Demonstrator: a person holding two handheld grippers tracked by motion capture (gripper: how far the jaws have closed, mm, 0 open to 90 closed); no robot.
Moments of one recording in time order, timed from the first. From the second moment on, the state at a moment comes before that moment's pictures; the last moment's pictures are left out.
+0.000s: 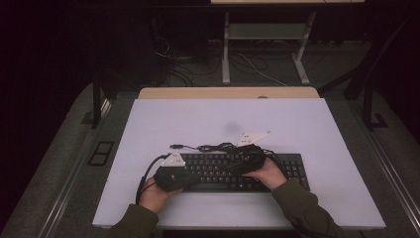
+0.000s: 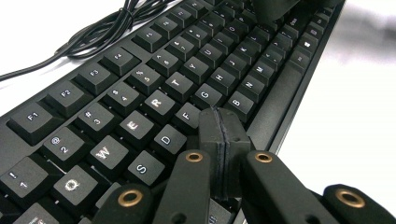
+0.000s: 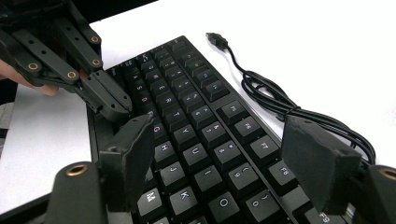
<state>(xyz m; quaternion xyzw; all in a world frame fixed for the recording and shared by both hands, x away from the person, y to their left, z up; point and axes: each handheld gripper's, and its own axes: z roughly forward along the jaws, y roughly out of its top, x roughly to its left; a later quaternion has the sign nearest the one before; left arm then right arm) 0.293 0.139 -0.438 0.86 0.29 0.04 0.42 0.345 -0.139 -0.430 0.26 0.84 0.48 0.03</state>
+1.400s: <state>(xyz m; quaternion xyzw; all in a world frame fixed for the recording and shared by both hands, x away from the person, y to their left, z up) 0.298 0.145 -0.423 0.85 0.29 0.05 0.44 0.344 -0.138 -0.431 0.26 0.84 0.48 0.03</state>
